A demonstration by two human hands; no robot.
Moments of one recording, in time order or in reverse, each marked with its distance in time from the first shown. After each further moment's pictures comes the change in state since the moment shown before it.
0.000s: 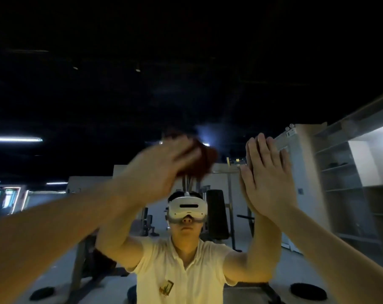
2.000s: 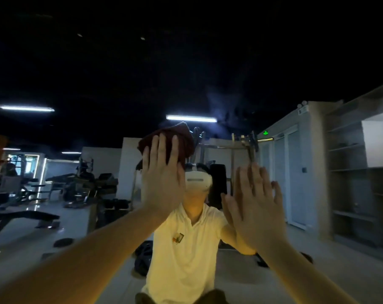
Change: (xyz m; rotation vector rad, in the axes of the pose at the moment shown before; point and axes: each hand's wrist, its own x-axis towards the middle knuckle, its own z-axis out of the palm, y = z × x) left_hand -0.036 0.159 0.020 -0.161 0.058 -0.637; right_hand -0.148 0.032 -0.028 0.059 -0.253 -0.044
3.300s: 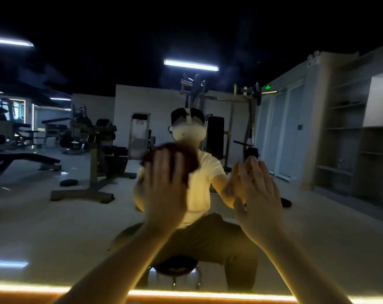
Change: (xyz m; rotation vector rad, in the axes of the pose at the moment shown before) left_hand -0.202 -0.006 -0.004 -0.124 -0.130 -0.075; right_hand -0.130 -0.042 0.010 0.176 -0.220 -0.015
